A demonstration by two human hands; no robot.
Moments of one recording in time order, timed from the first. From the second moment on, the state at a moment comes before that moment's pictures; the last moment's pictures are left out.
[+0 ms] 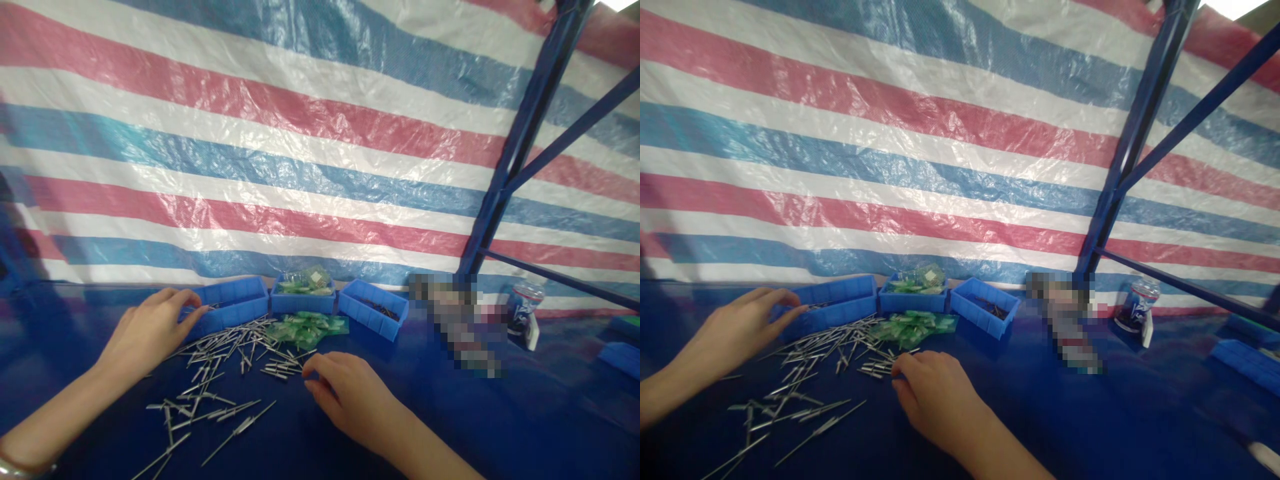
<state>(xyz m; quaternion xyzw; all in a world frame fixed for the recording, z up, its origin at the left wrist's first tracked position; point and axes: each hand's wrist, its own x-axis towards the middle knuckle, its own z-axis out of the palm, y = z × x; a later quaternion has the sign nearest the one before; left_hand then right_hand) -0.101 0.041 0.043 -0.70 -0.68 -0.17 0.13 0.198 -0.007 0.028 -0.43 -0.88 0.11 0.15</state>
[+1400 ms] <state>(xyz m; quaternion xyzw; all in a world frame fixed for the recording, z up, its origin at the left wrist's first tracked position) -0.084 0.058 -0.019 -0.83 -0.50 -0.22 0.01 0.196 -0.007 0.029 -0.43 -0.89 0.12 0.11</state>
